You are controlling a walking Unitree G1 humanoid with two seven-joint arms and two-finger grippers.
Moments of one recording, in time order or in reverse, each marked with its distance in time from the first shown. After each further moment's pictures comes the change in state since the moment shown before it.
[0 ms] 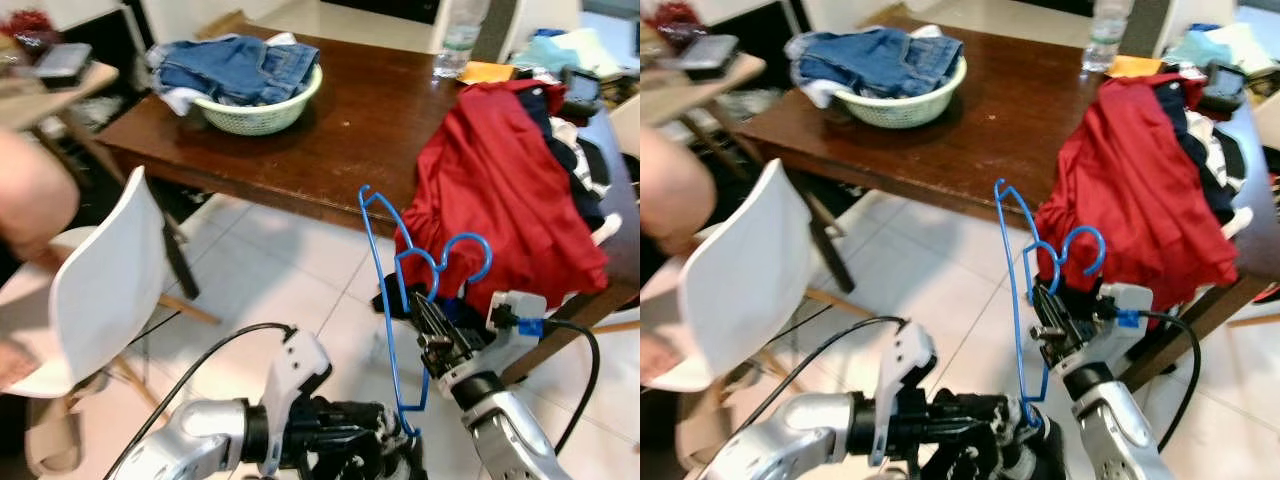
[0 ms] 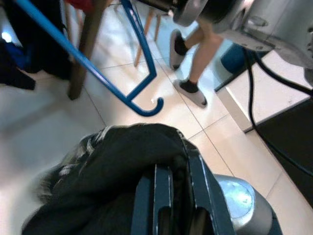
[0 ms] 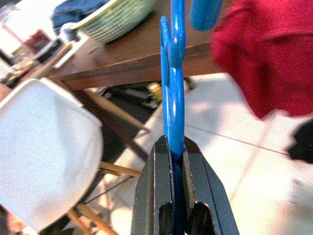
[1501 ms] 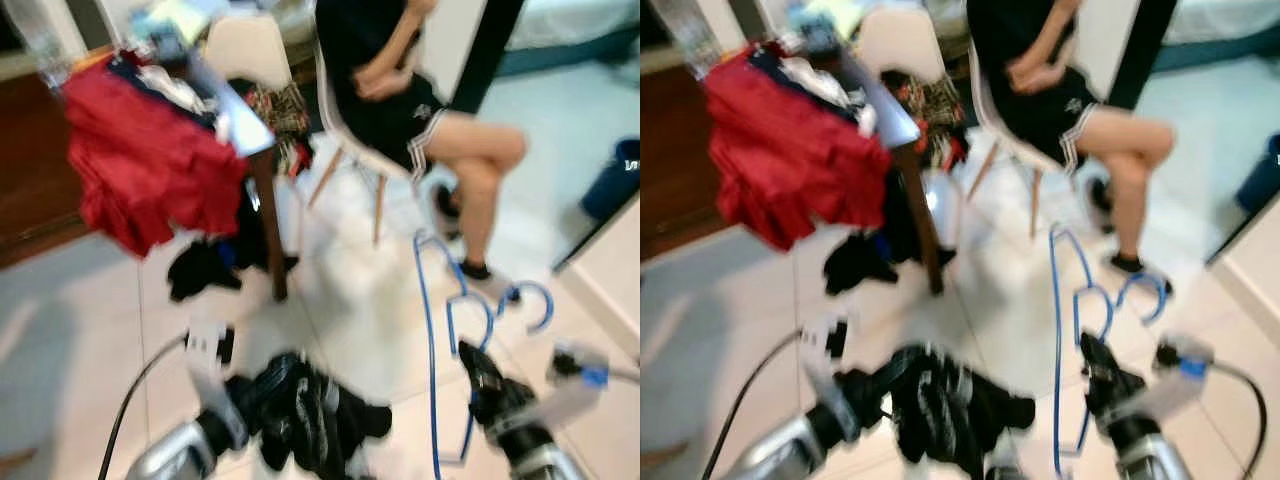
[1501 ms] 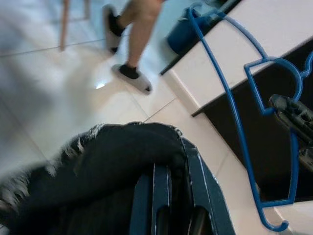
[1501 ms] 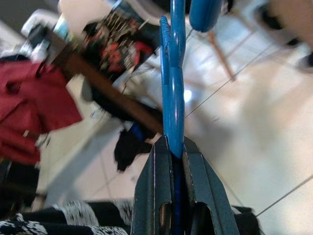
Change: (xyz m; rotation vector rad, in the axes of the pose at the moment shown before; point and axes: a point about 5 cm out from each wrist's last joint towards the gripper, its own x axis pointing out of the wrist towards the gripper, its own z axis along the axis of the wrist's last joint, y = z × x) left arm -0.047 0.026 -0.014 -0.330 -0.376 0.587; right arm -0.052 -0.031 -0.008 0.151 0.030 -0.194
